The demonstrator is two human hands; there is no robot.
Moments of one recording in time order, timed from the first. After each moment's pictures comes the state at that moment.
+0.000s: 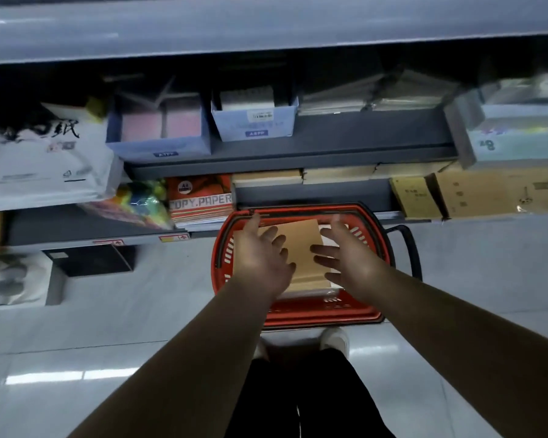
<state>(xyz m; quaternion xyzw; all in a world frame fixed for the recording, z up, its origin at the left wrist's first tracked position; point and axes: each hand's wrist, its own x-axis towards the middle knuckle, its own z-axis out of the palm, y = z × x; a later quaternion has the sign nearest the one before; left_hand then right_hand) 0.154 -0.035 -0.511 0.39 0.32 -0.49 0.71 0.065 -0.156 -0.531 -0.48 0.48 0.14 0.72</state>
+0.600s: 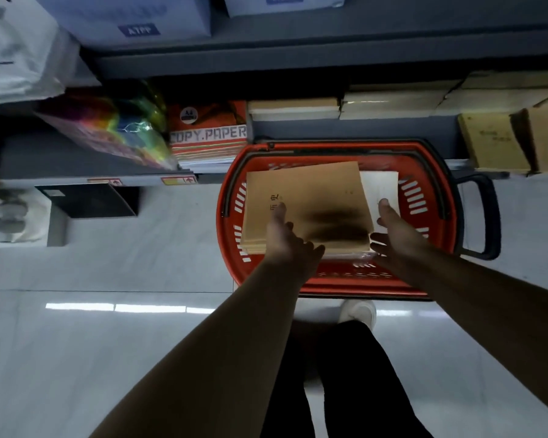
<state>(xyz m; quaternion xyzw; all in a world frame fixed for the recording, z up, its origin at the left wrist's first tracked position) 0.120 -0.019 -0.687 0.34 0.45 -0.43 0.71 0.034 -0.170 -0.704 -0.47 0.54 0.15 0.68</state>
